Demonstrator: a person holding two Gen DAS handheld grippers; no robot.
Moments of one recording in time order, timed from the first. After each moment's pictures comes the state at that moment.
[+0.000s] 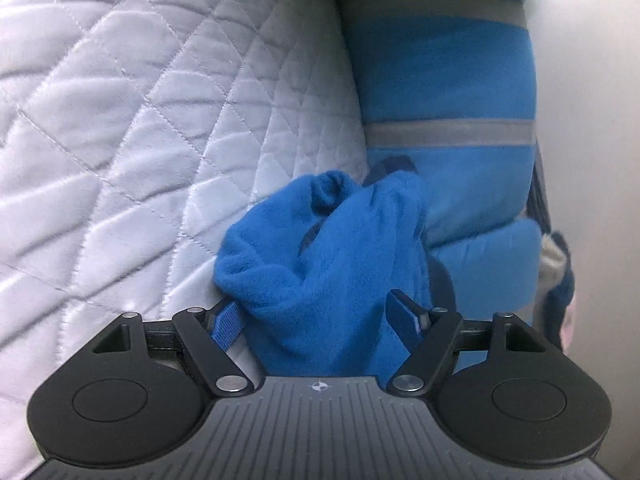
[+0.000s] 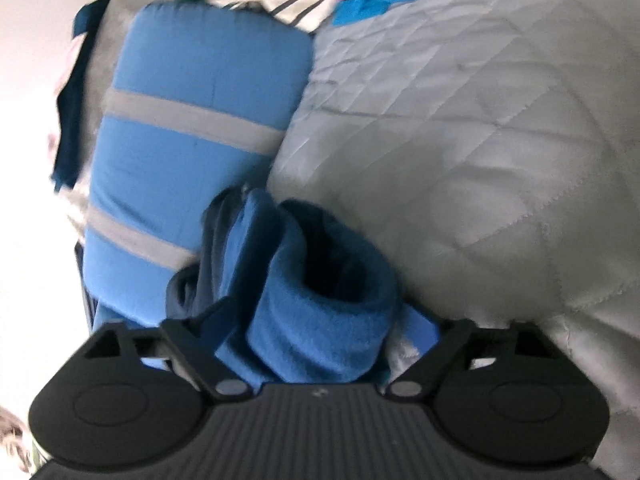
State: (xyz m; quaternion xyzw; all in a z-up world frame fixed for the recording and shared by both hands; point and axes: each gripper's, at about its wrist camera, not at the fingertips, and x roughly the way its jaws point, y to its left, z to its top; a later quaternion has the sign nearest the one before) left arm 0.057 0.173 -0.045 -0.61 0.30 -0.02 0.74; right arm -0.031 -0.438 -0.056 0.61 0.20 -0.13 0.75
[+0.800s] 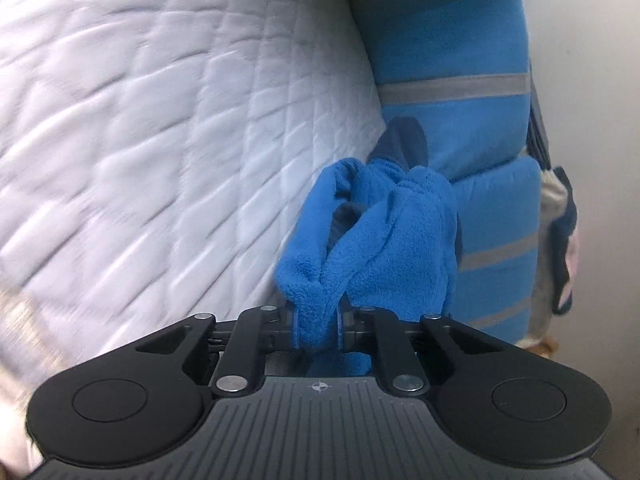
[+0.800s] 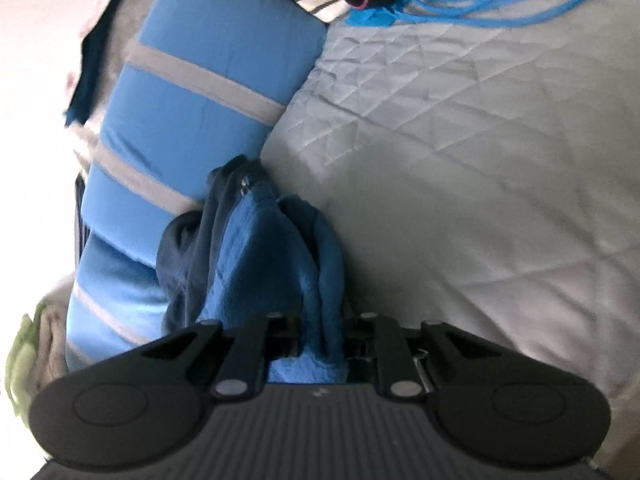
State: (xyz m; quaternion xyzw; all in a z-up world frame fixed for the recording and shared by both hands) left arm -0.016 0.233 -0.026 -0.54 0.40 -0.07 0.73; right arm -0.107 -0.454 -0.025 0.53 0.28 -0.07 0.80
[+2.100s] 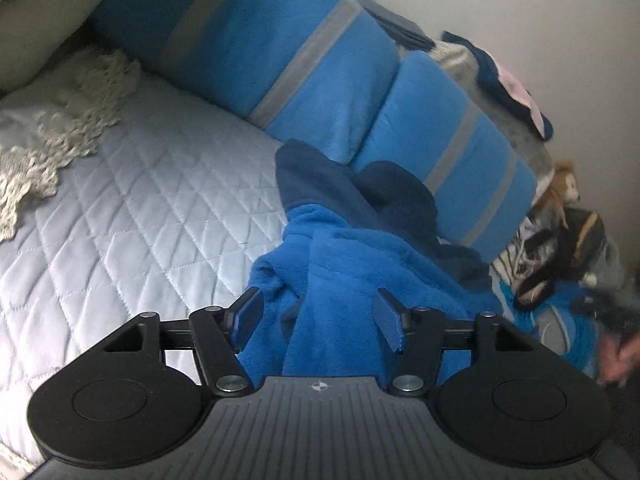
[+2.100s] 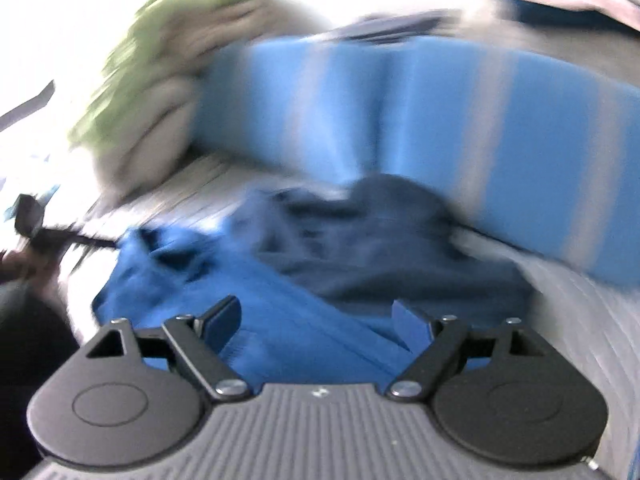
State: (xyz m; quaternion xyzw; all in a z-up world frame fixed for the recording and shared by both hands) left arm 0.007 0.224 0.049 -0.21 0.33 -0.21 0.90; right arm -0.008 -0.275 0.131 -0.07 0.32 0.29 0.90
